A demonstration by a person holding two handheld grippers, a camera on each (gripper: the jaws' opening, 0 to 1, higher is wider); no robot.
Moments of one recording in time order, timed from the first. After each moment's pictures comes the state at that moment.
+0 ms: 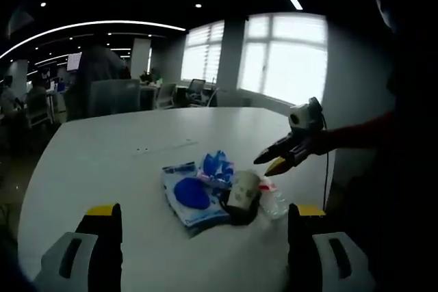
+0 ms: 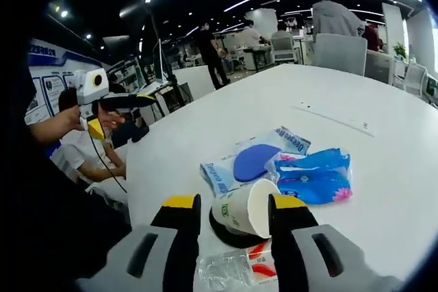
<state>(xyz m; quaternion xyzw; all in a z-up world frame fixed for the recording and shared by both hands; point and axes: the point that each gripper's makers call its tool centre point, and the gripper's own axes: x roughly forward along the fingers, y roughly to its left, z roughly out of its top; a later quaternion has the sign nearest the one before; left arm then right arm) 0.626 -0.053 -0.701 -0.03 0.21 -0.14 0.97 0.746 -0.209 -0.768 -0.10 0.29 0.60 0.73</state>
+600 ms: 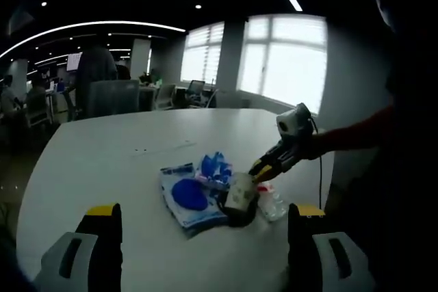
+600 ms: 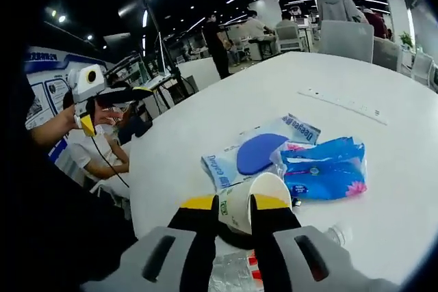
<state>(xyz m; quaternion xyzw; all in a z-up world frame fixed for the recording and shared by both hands) 0.626 -0.058 -0.699 -0.03 0.21 -0.14 0.97 0.745 -0.204 -0.789 -0.09 0.33 0.62 0.71</state>
